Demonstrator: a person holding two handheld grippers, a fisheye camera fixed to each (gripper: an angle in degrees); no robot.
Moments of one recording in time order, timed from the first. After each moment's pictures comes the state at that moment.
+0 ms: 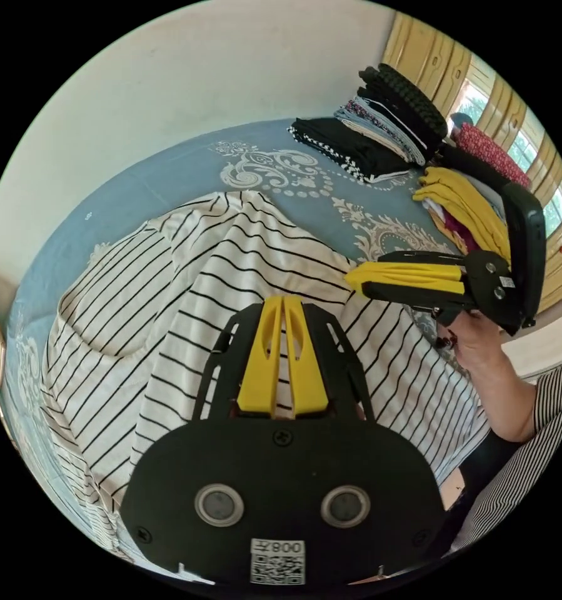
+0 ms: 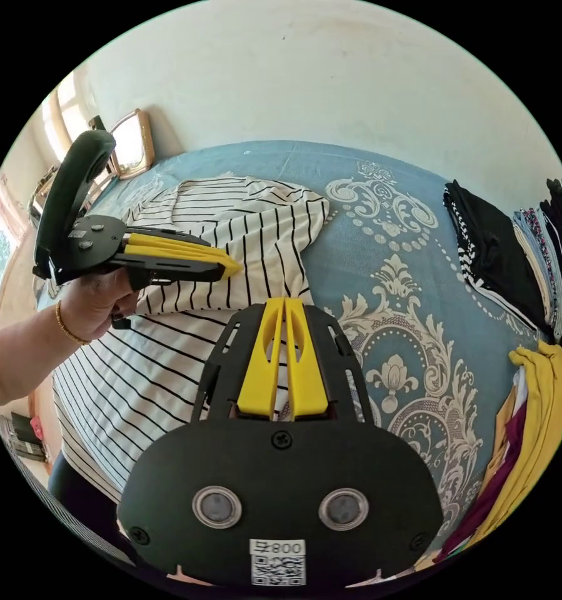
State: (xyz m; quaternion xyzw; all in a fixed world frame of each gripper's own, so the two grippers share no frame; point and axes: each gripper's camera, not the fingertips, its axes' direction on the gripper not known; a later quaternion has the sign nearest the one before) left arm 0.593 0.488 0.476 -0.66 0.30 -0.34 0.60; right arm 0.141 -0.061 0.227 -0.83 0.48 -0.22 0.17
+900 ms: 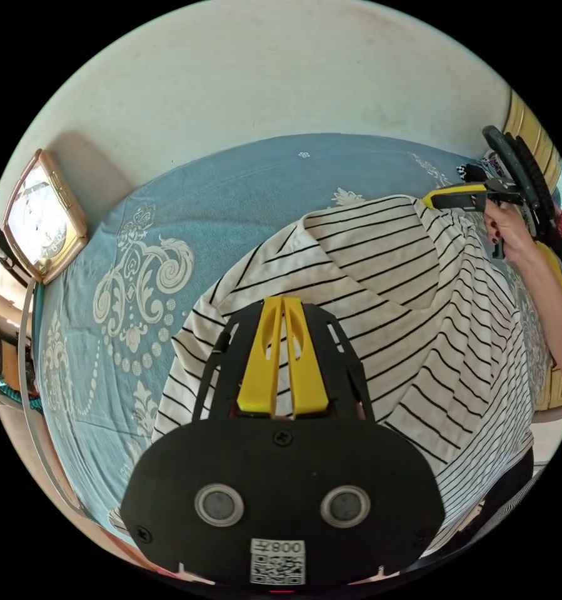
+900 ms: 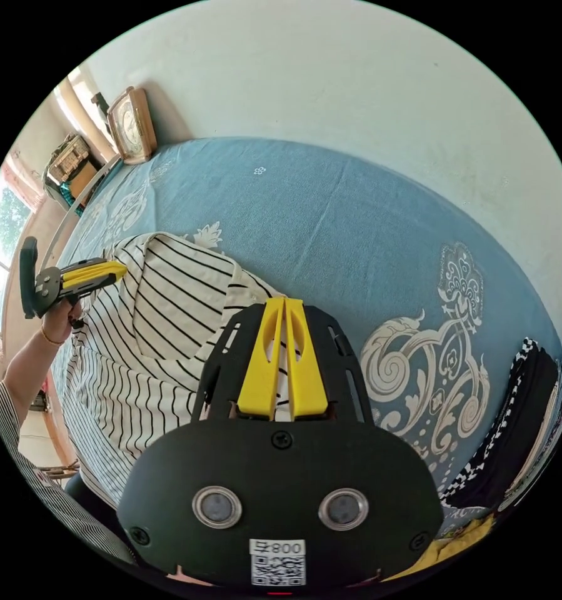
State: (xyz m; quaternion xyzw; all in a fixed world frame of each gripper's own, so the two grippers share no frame) left arm 0.534 0.674 0.239 -0.75 0.10 -0.32 0.57; right arm 0.375 0.096 0.348 -0.90 0.41 -0.14 0.11
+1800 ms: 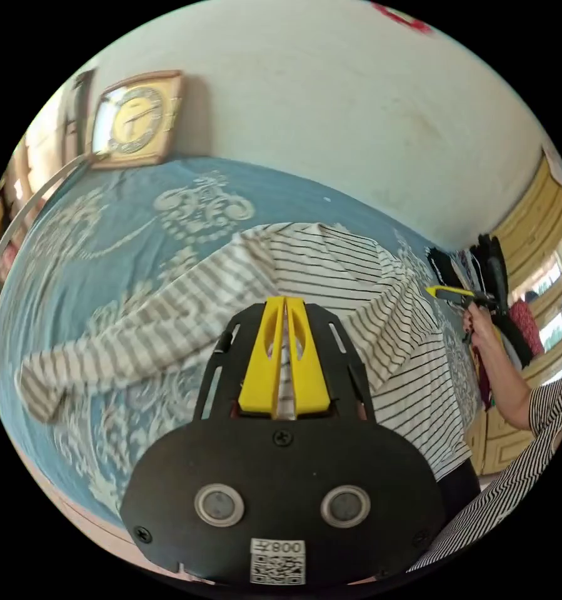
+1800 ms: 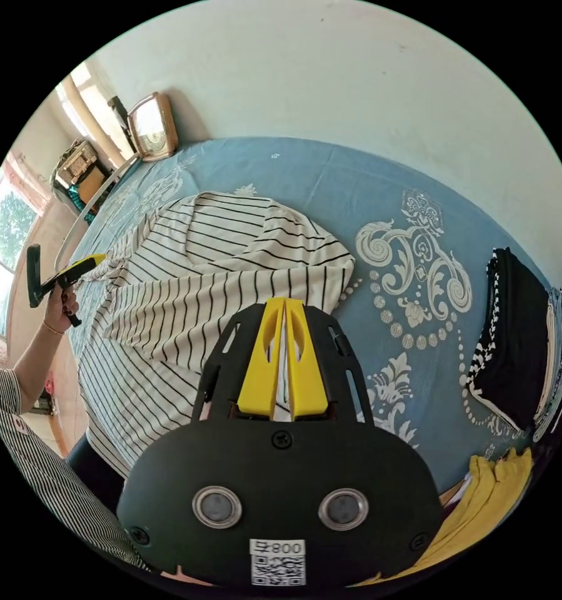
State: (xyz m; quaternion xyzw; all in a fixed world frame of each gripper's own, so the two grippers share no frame) left arm 0.593 0.695 -0.114 -0.65 -0.02 -0.51 0.57; right arm 0.240 0.108 0.468 -0.88 0.43 -0.14 0.13
